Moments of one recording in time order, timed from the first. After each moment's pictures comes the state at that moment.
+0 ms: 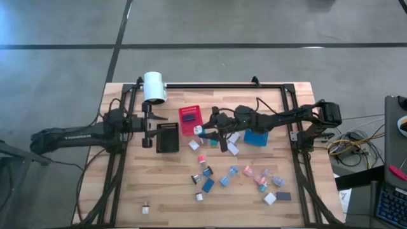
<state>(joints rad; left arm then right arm) 0.23 0.52 0.19 0.40 0.22 0.36 -0.10 1.64 0.88 0.72 -0.29 0.14</state>
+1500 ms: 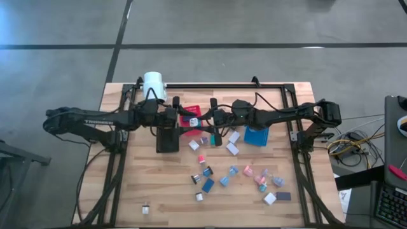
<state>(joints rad) 0.13 1.18 0.70 0.36 0.15 0.12 -0.11 1.64 0.99 0.60 -0.21 -0.09</state>
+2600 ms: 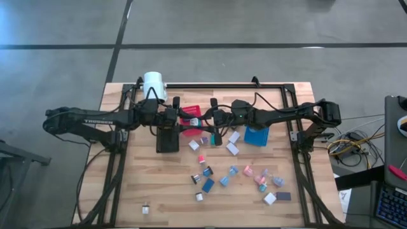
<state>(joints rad) 0.14 1.18 0.70 0.32 0.18 0.12 -0.11 1.64 0.99 0.58 -0.20 -0.11</state>
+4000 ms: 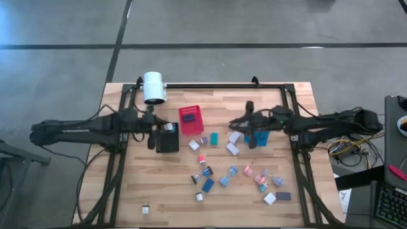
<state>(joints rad) 0.15 0.65 0.38 -0.11 0.00 -0.04 -0.11 1.04 0.44 0.60 -0.12 -0.04</state>
